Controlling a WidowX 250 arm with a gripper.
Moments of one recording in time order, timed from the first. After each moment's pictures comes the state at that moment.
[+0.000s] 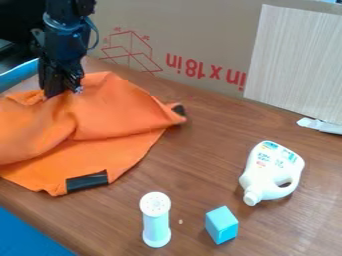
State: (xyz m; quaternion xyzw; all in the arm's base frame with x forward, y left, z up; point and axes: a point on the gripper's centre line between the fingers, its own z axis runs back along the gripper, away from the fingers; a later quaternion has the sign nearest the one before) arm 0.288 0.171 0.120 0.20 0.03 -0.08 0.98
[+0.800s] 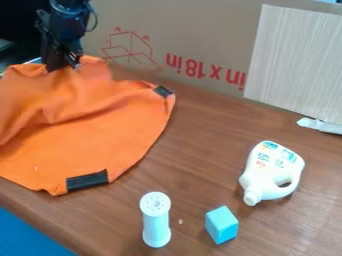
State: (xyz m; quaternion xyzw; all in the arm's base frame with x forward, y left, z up) arm 0.341 0.229 0.122 0.25 0.02 -0.07 0.97
